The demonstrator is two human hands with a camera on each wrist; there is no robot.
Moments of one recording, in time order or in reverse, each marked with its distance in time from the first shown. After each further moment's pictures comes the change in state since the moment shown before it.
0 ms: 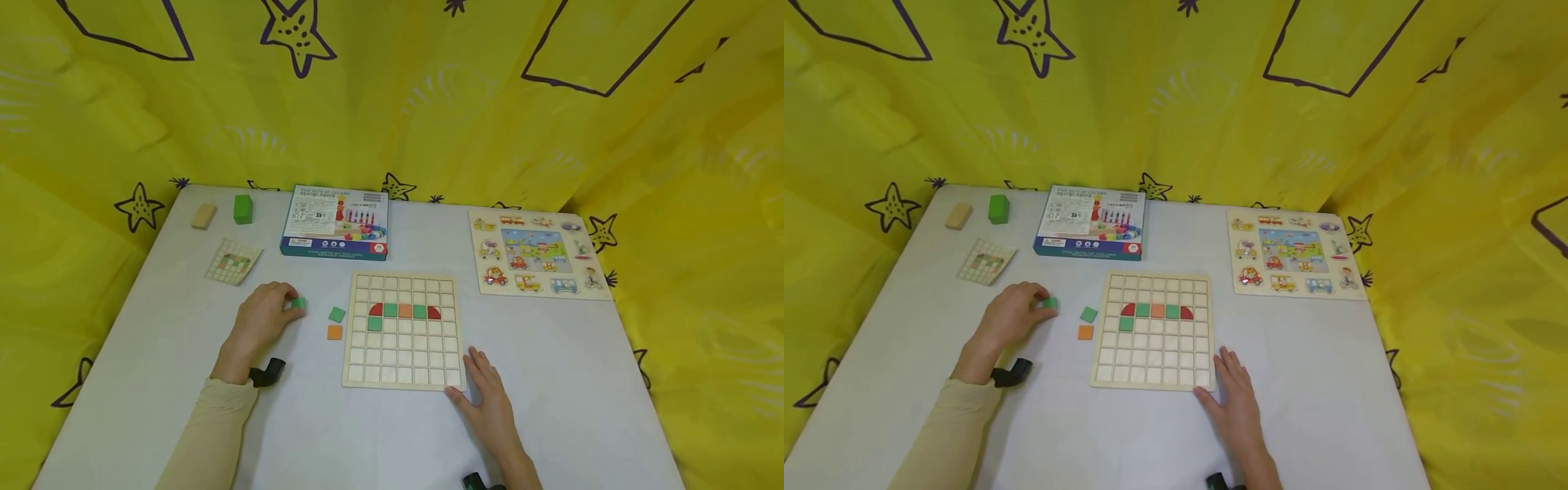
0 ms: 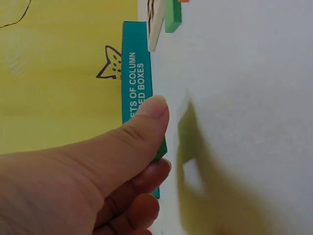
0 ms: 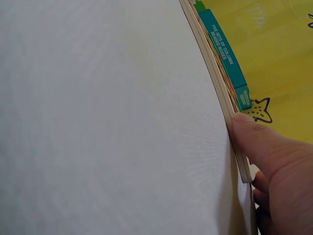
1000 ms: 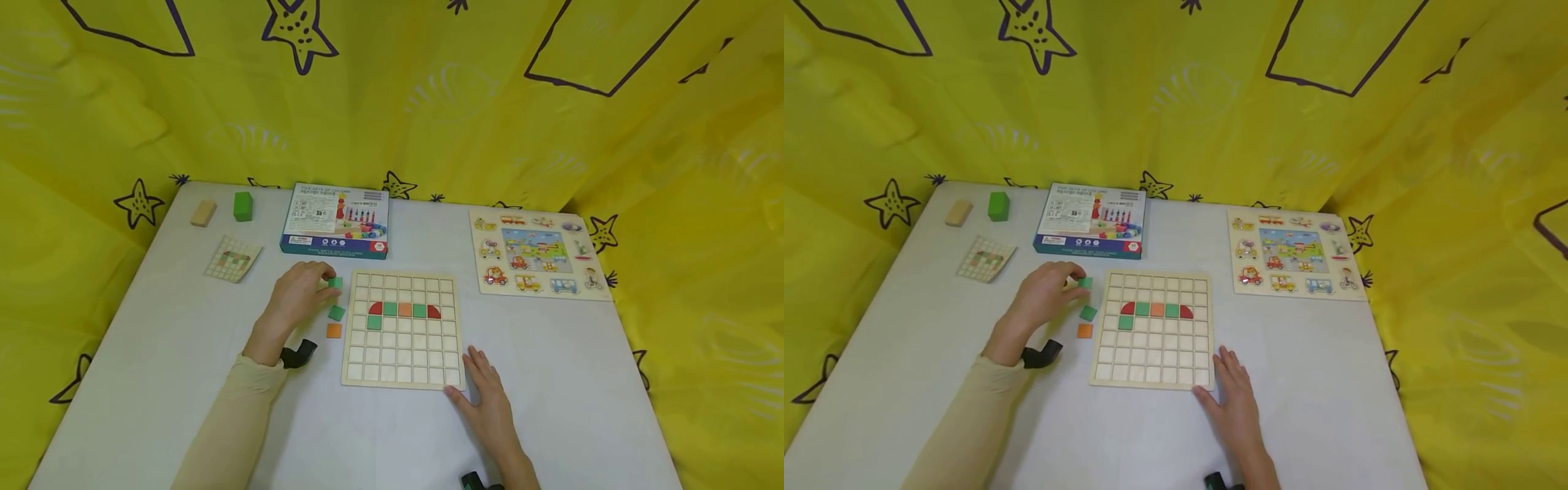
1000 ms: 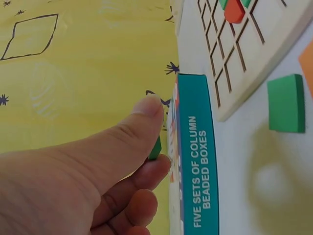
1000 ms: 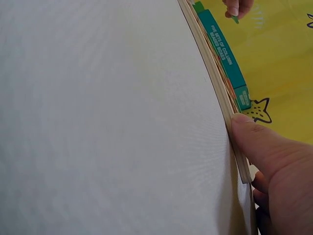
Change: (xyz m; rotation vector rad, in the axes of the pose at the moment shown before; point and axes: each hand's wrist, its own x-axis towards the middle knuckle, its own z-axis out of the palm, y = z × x) left_hand 0.032 0.064 -0.006 -0.015 0.005 0.115; right_hand 0.000 0.001 0.001 0.002 -0.004 0.015
